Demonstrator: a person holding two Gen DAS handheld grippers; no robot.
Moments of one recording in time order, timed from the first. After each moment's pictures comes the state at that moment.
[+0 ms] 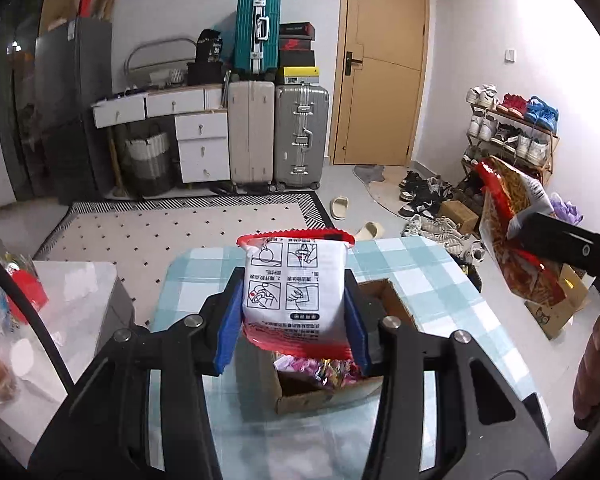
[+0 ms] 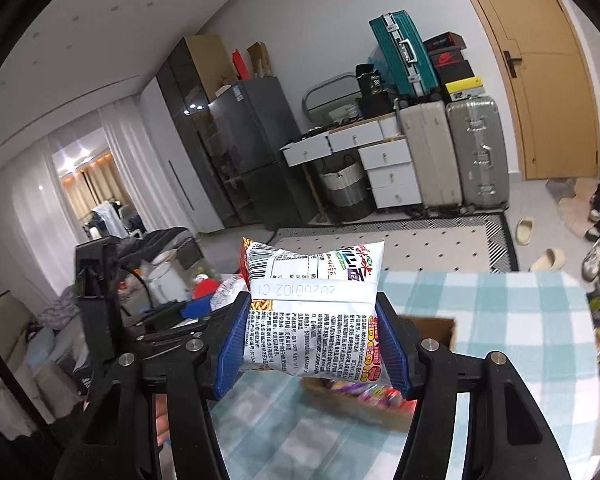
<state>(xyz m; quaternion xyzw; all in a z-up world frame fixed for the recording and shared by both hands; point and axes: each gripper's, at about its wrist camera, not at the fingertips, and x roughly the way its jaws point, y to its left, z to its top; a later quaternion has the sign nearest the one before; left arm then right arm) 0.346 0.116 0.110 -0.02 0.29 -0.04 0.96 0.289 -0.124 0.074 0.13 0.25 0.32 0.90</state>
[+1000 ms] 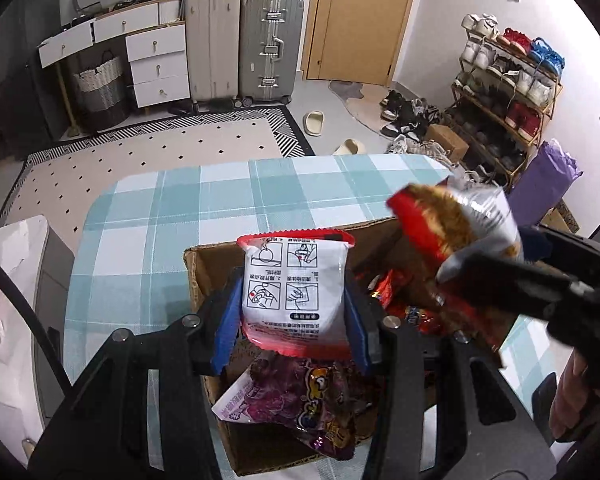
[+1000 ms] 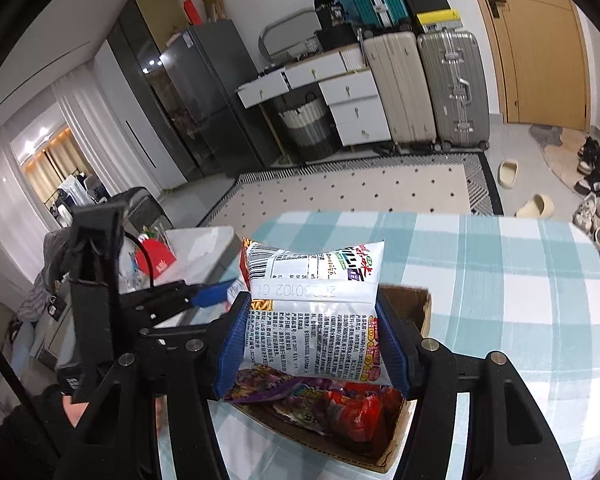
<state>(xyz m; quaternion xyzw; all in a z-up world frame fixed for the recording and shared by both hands) 0.509 0.075 -0.059 0.00 0.43 -0.09 0.90 0.426 -0.100 -0.055 0.10 0.37 0.29 0.88</state>
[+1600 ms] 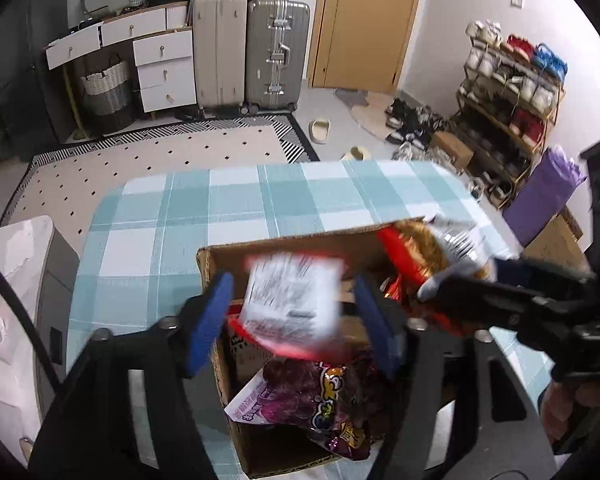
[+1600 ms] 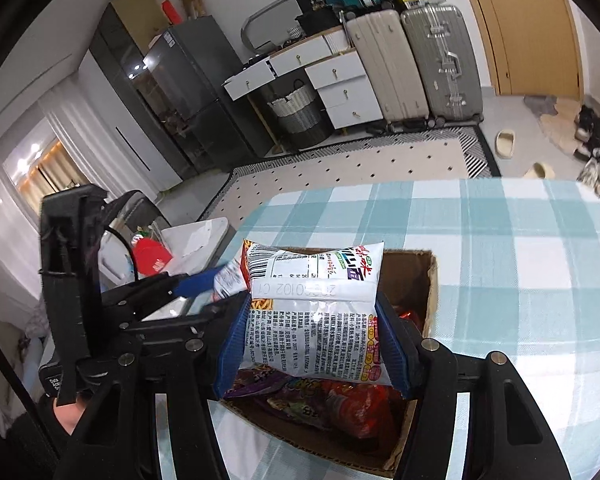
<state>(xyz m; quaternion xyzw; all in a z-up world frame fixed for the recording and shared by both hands) 0.505 0.092 -0.061 -0.02 0.42 -0.08 0.91 0.441 -0.105 -0.096 0.16 0.40 0.28 0.86</state>
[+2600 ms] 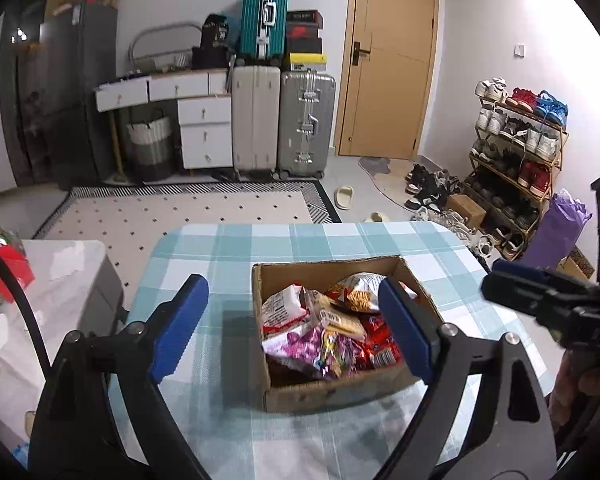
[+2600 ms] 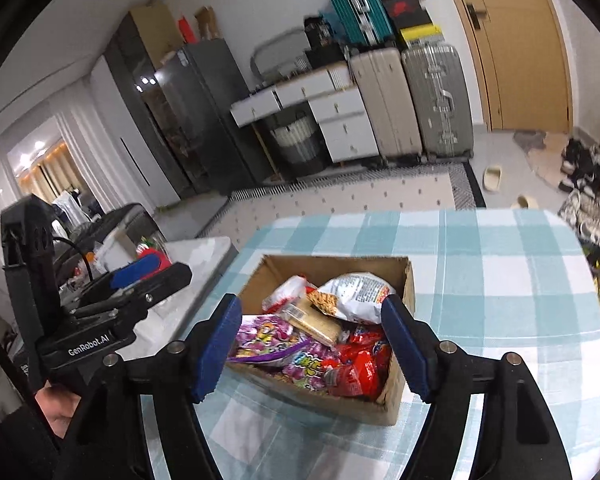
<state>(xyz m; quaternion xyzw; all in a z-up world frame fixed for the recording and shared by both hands) 0.372 0.103 0.019 -0.01 0.29 -0.02 0.96 0.360 -0.132 -0.050 0.12 0.32 0.26 0.90</state>
